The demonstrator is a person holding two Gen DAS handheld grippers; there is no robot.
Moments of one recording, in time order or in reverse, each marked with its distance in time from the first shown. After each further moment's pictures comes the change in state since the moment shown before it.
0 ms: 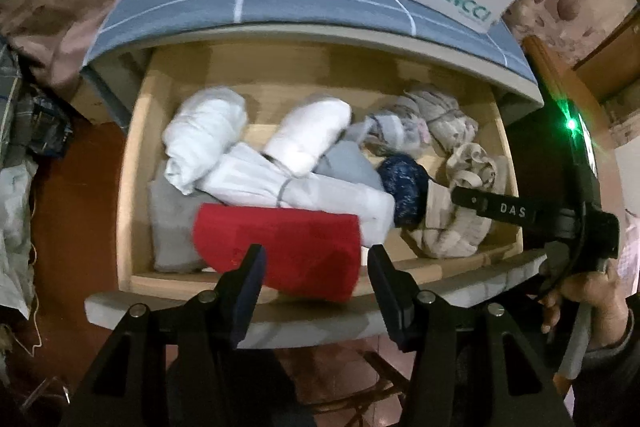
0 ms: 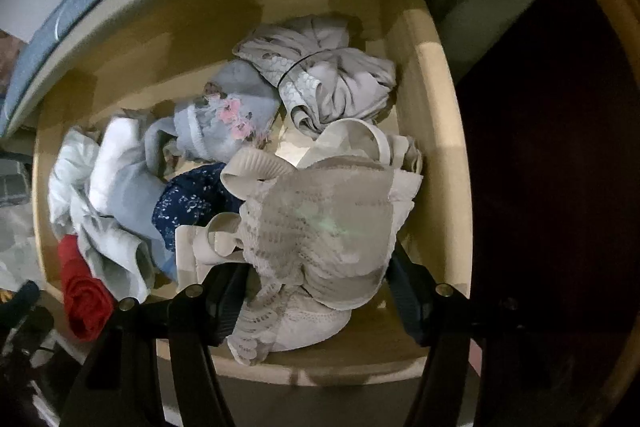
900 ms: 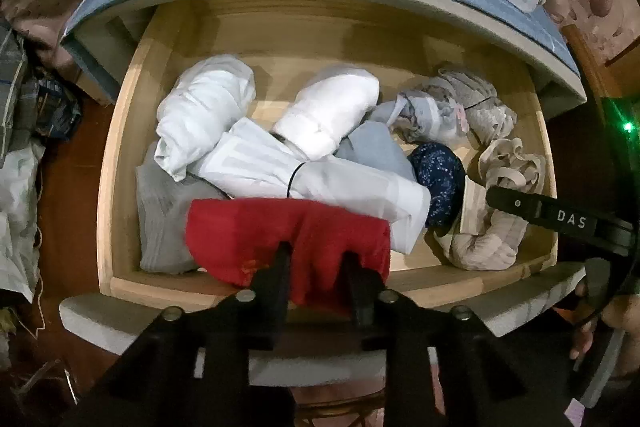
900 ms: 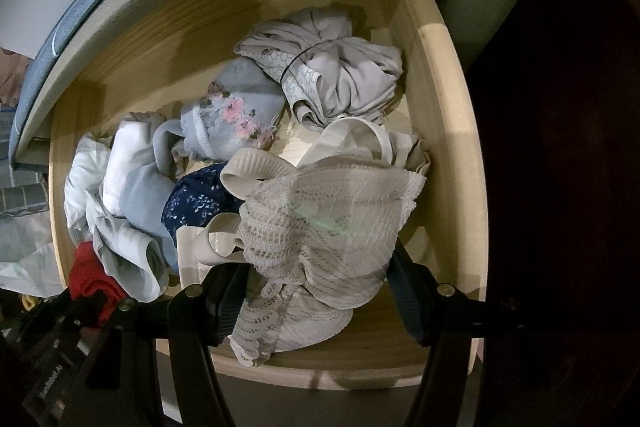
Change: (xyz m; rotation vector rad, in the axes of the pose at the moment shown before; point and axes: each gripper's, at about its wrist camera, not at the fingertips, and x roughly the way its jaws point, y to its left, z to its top) left arm 0.042 0.008 0.003 -0.060 0.051 0.052; right arm 0.010 -0.020 -0.001 0.033 0.017 0.085
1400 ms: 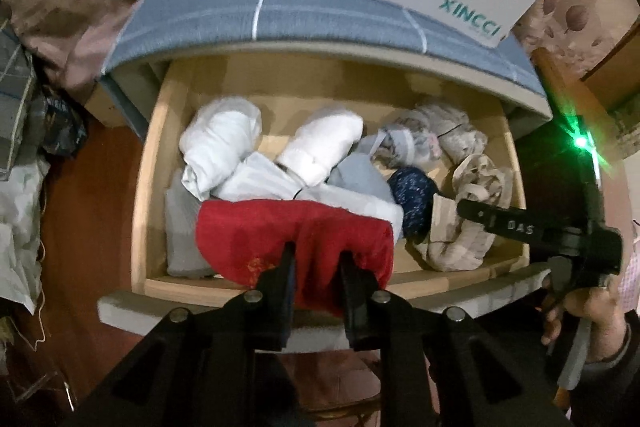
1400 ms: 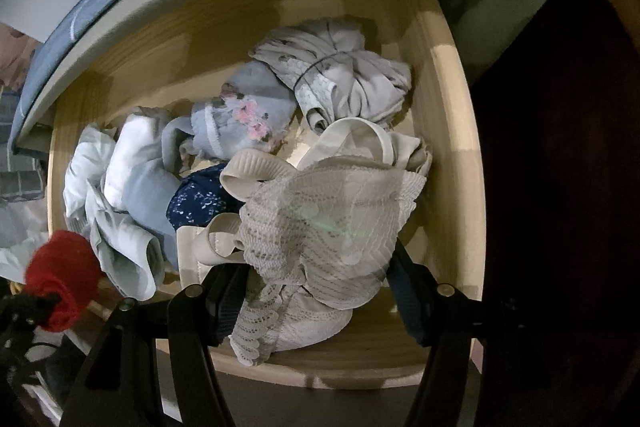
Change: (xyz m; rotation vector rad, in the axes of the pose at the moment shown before) left arm -0.055 0.001 -0.005 0.024 -0.106 -0.023; right arm -0.007 0.008 -0.004 -0.049 -0.044 -0.031
